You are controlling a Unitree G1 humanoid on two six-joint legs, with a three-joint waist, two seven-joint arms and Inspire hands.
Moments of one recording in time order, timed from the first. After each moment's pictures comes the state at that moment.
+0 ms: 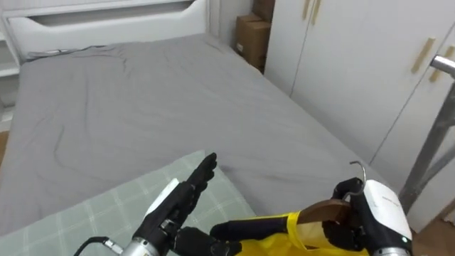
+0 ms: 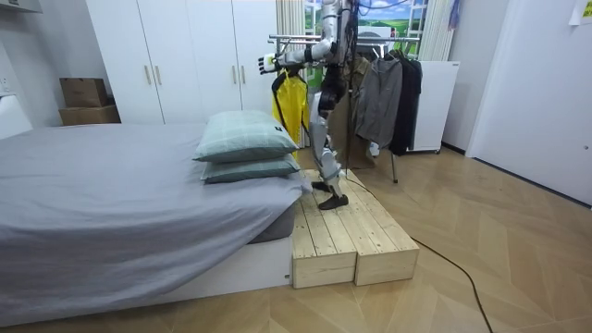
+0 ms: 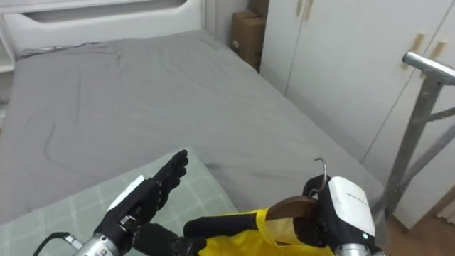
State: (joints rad) left arm 0.12 0.31 -0.20 0.02 -0.09 -0.11 -0.23; right arm 0.06 -0.30 0.10 0.32 -0.69 -0.18 -0.33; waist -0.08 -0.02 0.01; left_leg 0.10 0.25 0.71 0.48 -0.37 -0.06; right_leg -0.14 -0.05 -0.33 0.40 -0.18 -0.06
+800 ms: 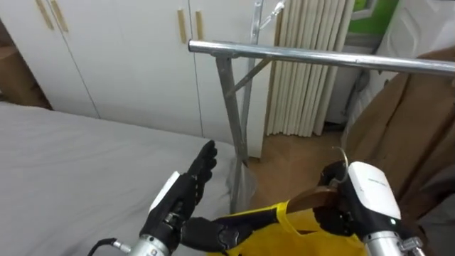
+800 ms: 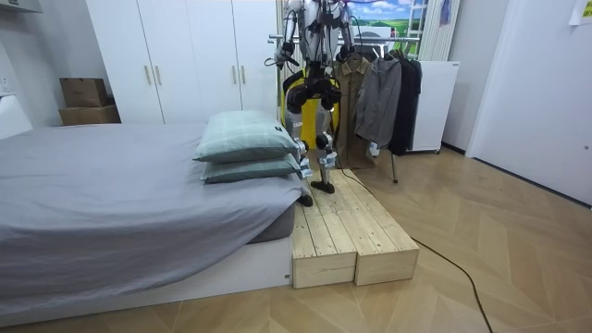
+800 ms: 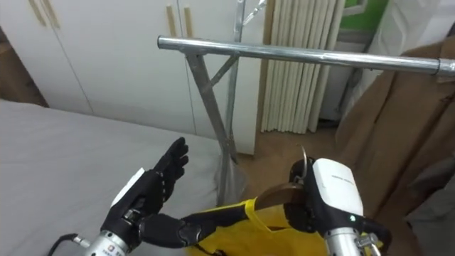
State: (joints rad) left arm 0.11 0.23 -0.18 0.04 -0.13 -0.15 -0.20; right arm 0.01 -0.30 0.09 0.27 -0.79 -0.19 -0.36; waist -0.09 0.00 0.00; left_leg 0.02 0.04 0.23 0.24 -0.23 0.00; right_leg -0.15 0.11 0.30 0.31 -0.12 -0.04
